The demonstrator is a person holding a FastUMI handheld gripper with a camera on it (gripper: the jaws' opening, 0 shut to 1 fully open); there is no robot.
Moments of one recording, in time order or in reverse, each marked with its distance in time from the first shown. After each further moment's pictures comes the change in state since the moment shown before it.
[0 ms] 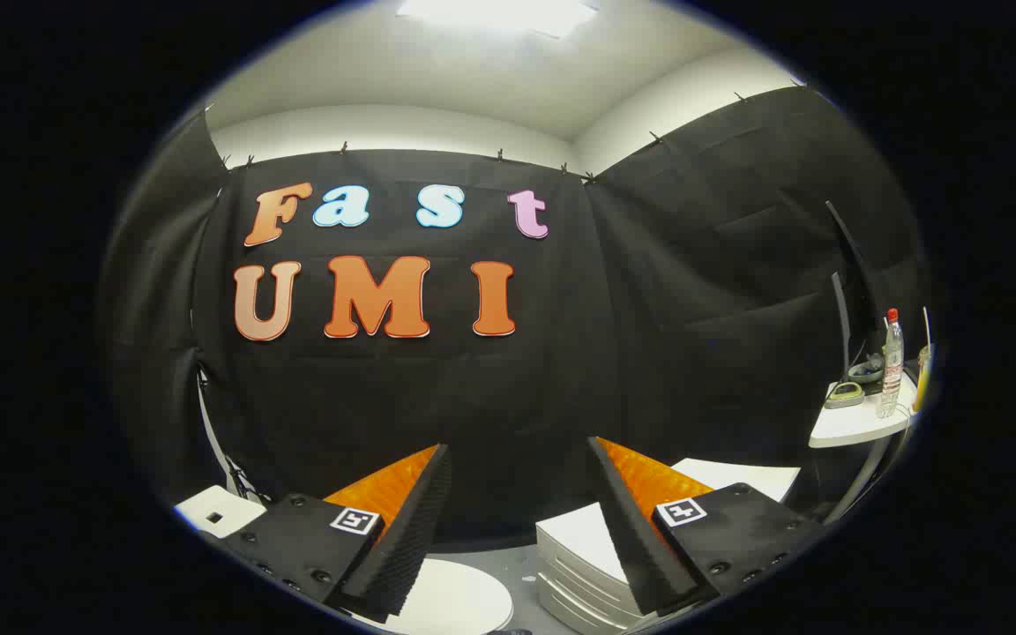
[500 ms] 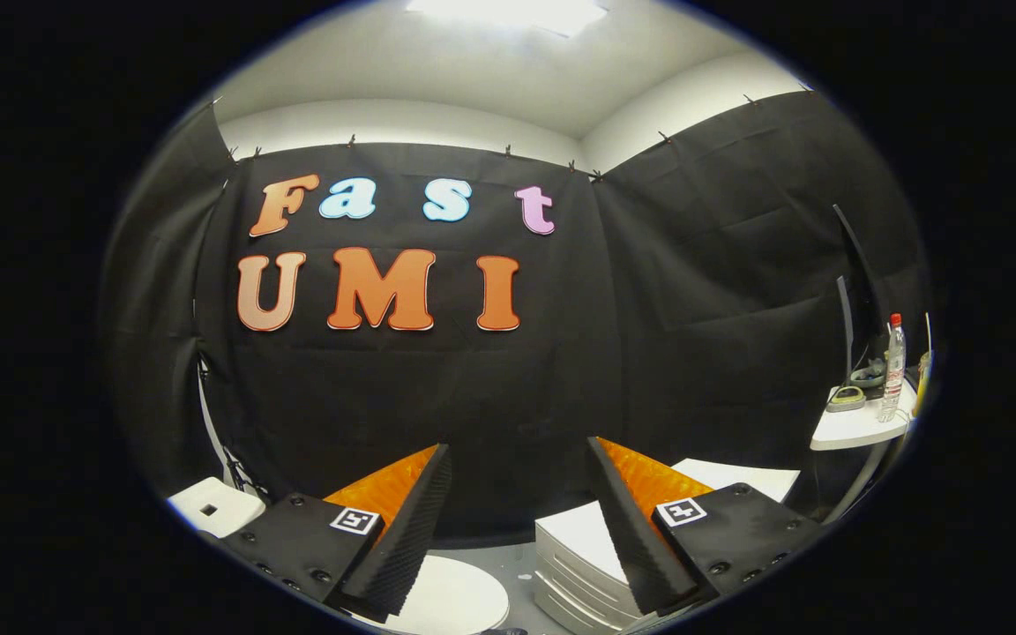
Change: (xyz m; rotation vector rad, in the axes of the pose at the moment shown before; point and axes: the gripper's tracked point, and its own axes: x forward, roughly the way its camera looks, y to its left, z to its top) arm 0.003 0.006 -0.006 -0.024 0.011 0.010
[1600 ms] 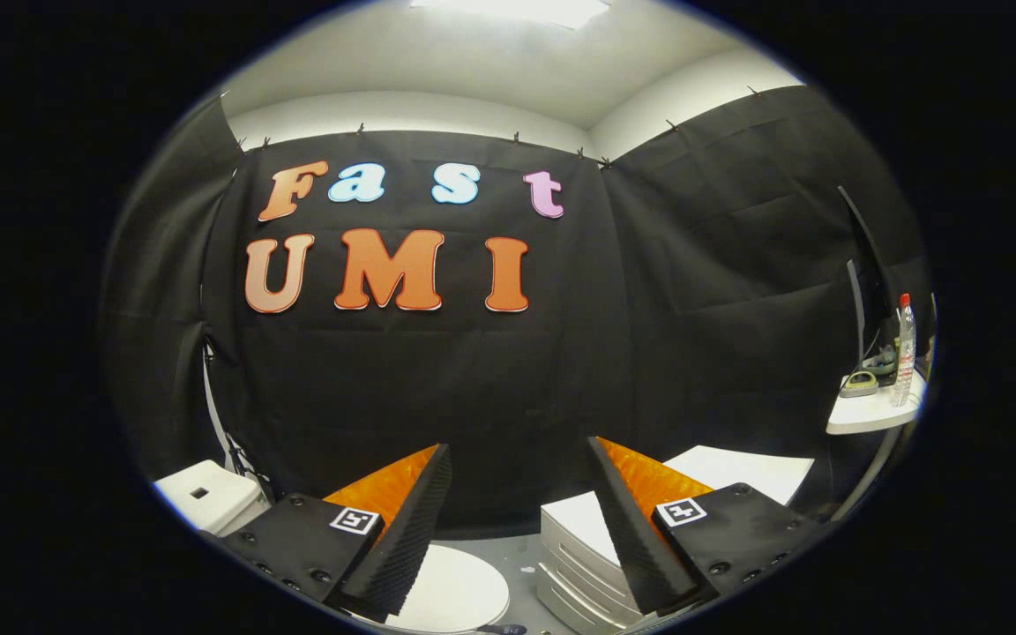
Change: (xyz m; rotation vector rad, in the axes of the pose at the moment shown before) arm 0.006 -0.002 -0.068 -0.001 0.047 0.033
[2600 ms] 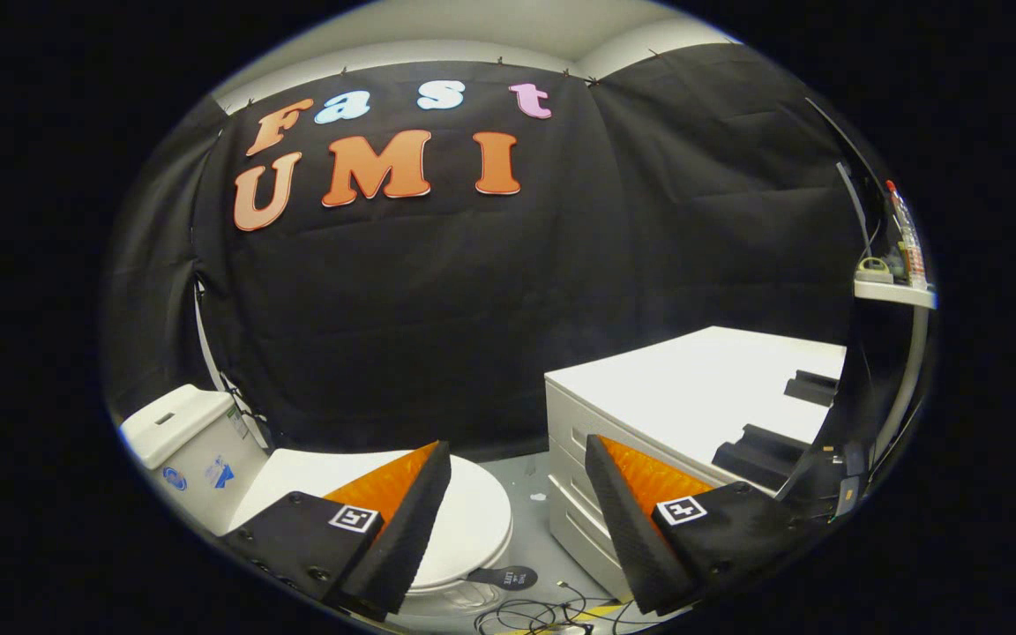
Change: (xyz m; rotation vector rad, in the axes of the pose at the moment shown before) arm -0.009 -0.011 -0.245 0.076 0.275 -0.006
